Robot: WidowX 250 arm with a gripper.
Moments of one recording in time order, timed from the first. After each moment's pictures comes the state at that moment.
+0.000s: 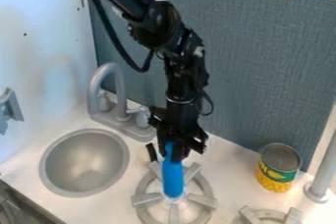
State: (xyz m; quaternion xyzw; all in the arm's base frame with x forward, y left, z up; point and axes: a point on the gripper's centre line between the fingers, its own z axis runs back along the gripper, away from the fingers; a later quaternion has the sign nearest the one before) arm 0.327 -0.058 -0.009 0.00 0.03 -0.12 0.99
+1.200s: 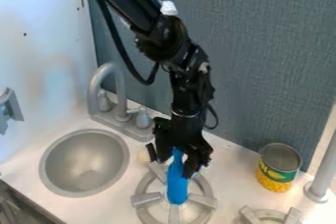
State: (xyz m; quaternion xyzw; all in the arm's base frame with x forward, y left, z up) arm 0.326 -0.065 -0.021 0.00 0.01 -0.12 0.99
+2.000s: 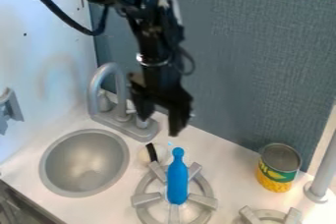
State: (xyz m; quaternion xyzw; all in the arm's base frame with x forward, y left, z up) arm 0.315 -0.028 0.058 -0.01 -0.06 -0.08 0.99
